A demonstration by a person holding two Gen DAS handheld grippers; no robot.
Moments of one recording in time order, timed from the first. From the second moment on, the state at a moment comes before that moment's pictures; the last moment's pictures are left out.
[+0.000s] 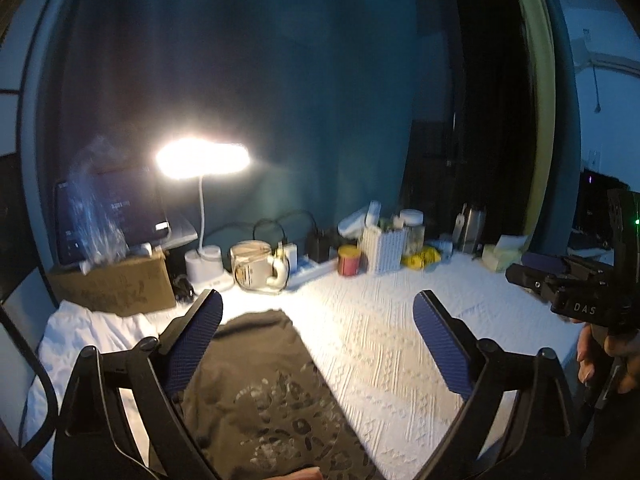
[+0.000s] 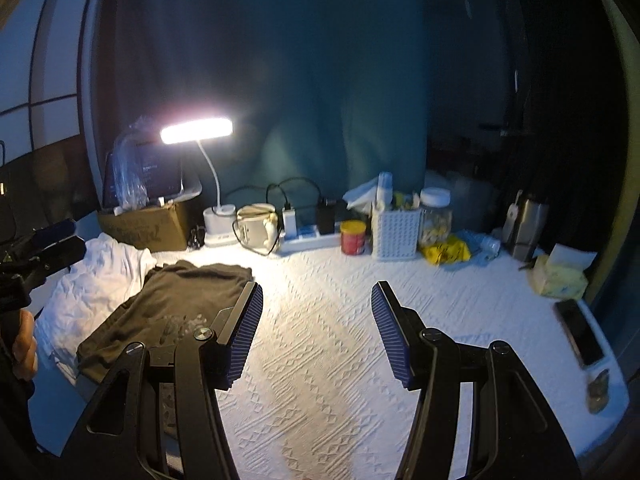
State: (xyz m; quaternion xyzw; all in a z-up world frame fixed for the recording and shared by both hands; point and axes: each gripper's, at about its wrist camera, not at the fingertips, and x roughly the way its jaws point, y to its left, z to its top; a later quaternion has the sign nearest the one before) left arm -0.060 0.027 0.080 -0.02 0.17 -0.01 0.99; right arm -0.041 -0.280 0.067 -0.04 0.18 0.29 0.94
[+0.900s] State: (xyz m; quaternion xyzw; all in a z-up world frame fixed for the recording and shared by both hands) left arm -0.111 0.062 0.118 -0.06 0.07 0.04 0.99; right arm -0.105 -0.298 0.148 -0.05 0.05 0.28 0.96
